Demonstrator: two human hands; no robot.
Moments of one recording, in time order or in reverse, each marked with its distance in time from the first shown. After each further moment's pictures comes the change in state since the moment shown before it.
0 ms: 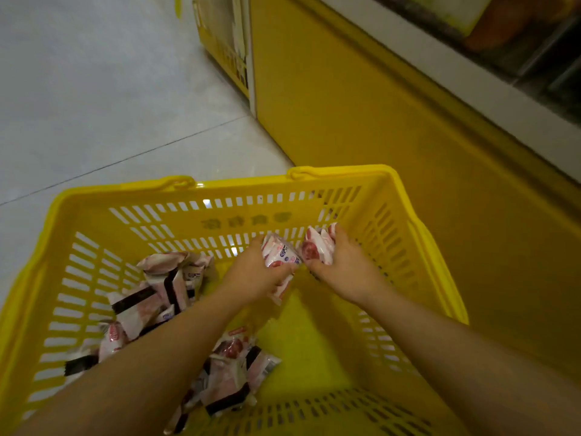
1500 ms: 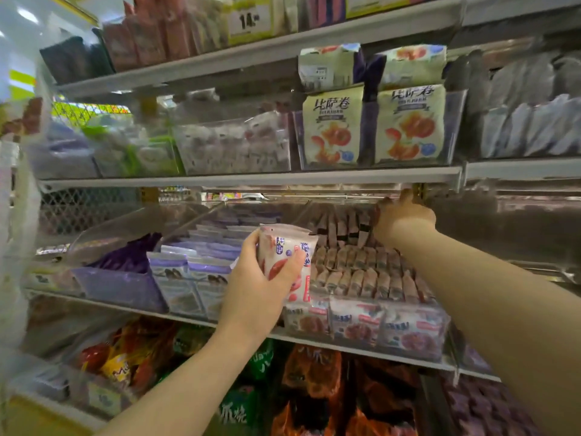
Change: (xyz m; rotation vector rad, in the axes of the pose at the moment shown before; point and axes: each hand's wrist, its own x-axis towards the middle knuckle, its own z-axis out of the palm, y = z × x) left_hand -0.379 0.551 0.009 -0.460 0.023 1.212; right_hand -0.417 -0.021 -0.636 -0.686 1.103 0.646
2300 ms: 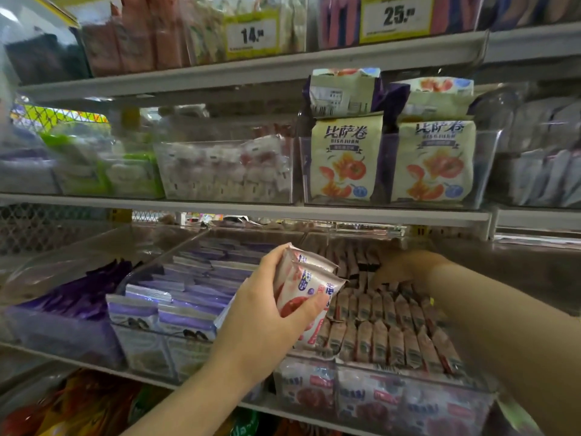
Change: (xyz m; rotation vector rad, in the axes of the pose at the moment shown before) left_hand 0.056 -0.014 0.003 0.164 -0.194 0.187; right_hand 0.092 0.007 0.041 0.072 -0.406 -0.159
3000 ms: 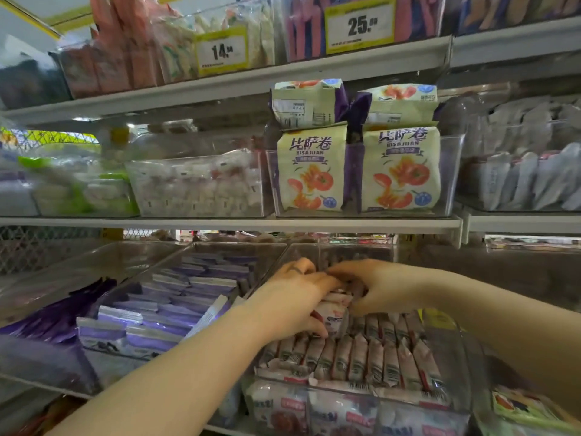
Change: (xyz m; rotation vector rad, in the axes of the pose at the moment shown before) left_hand 0.089 0.002 0.056 0.895 -0.441 0.547; right_hand -0.095 -0.014 -0.023 0.191 0.028 -0.553
